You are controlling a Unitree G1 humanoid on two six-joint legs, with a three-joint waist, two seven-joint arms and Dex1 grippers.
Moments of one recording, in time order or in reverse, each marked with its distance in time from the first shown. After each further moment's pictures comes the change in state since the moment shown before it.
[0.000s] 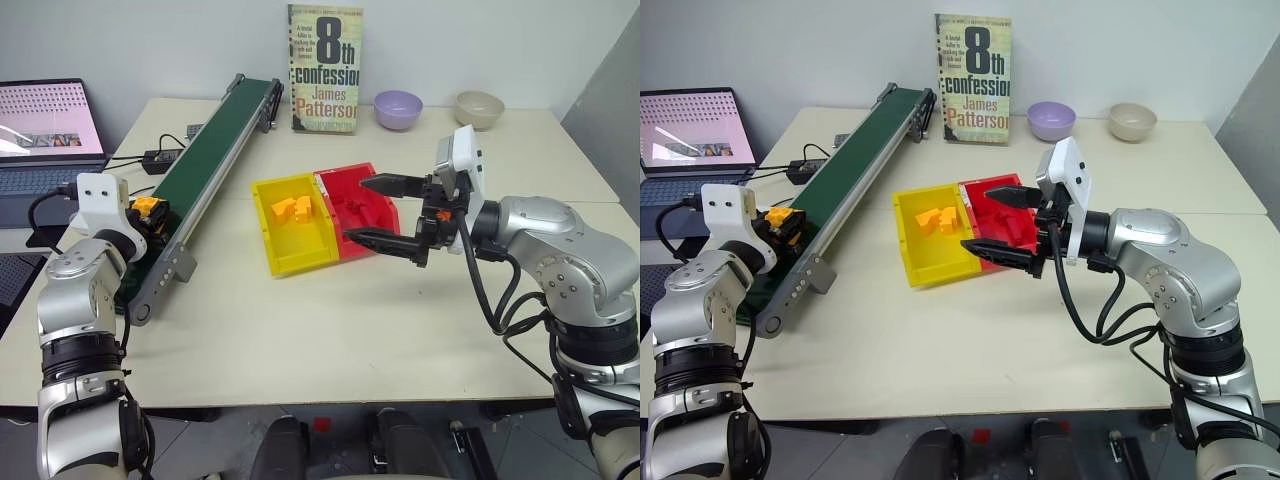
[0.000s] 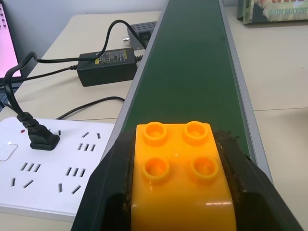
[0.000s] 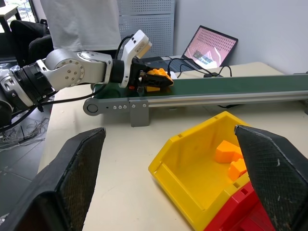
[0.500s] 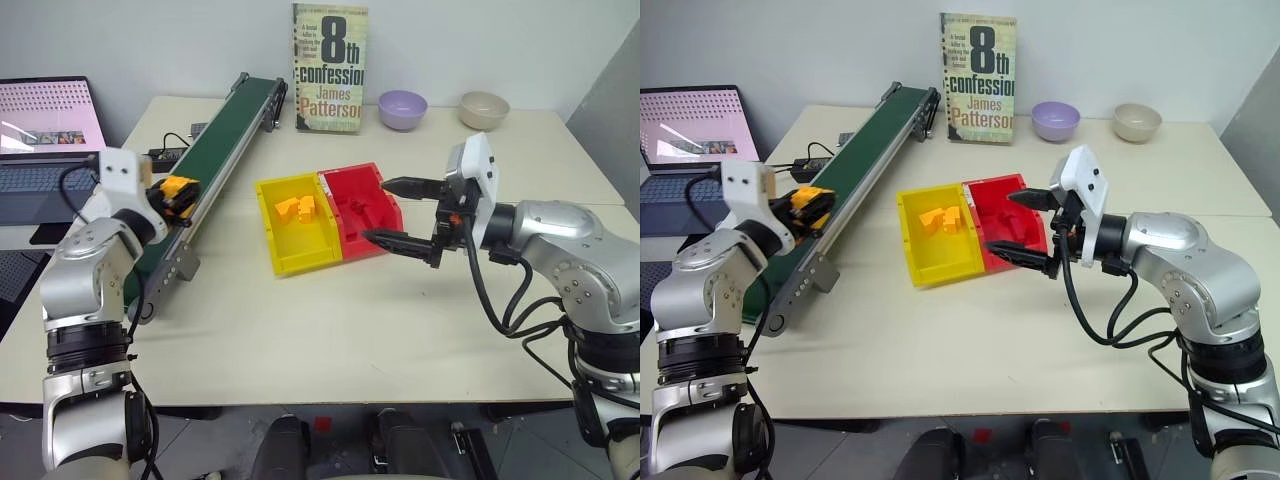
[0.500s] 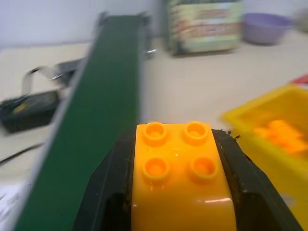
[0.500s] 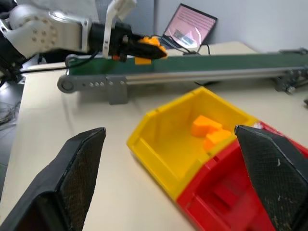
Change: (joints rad) left arm -0.077 -0.011 -0.123 -0.203 -0.109 0.130 -0.164; right arm 0.099 -0.107 -0.025 -0.069 -0.036 0.009 -0.032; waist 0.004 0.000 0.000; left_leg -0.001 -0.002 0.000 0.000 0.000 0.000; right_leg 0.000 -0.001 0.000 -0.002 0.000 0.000
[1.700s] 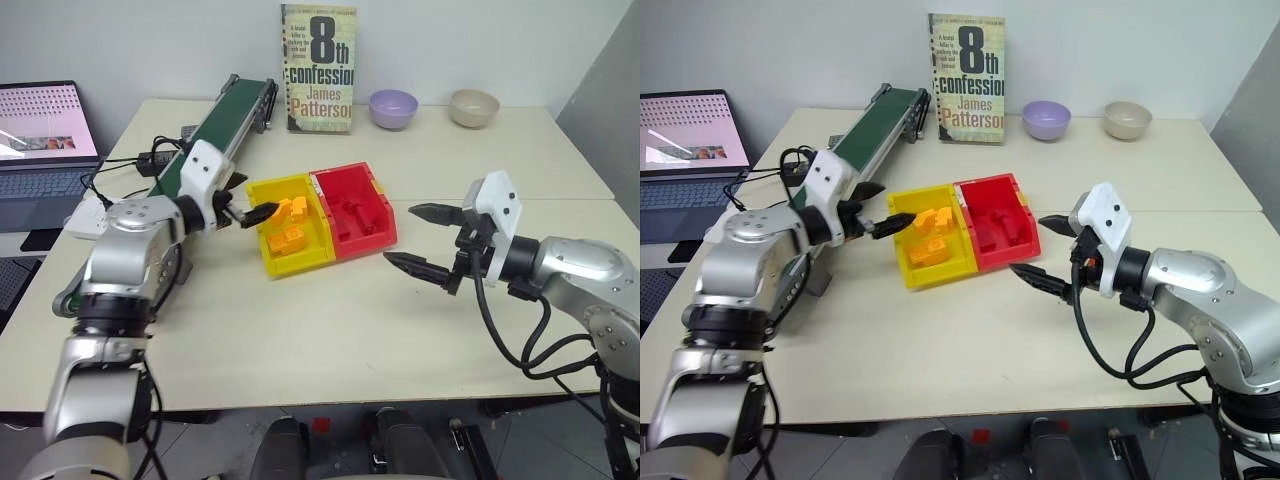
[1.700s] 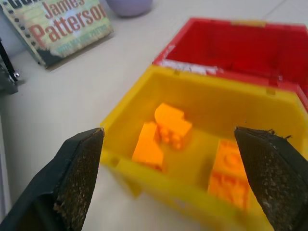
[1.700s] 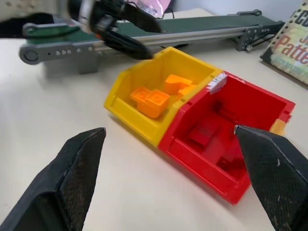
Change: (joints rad) left arm -0.065 0.091 -0.236 0.084 0.101 -0.125 -0.308; right arm 0.128 -0.091 -0.070 -0.116 0.035 0.043 -0.120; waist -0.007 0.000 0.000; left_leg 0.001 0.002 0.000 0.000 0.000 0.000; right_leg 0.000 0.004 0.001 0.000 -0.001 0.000
